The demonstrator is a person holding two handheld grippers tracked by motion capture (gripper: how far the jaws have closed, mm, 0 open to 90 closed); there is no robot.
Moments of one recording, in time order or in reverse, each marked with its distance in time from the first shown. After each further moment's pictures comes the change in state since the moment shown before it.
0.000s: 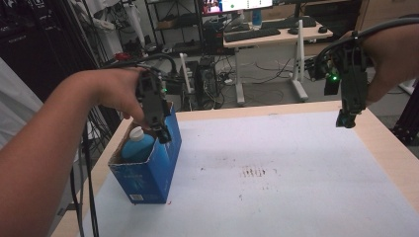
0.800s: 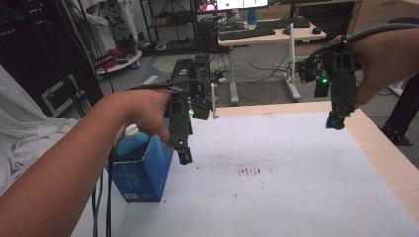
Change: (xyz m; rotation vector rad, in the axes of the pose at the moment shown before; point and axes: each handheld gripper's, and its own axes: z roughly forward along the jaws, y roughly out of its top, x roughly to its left) left arm -0.002 0.033 0.054 0.048 -0.057 0.085; right arm 0.001 0.012 0.003 0.010 0.010 -0.009
